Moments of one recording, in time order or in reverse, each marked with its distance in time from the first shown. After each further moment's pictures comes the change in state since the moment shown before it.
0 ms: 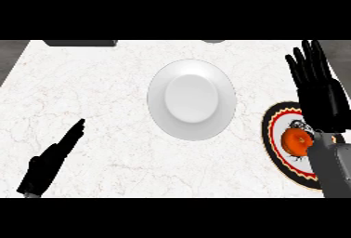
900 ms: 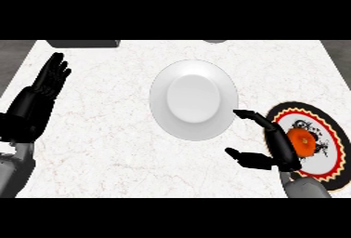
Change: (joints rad) left arm -0.288 -0.050 0.183 -0.140 0.068 0.084 0.079; right arm 0.194 0.001 0.316 0.111 0.509 -0.155 -0.200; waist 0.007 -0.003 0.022
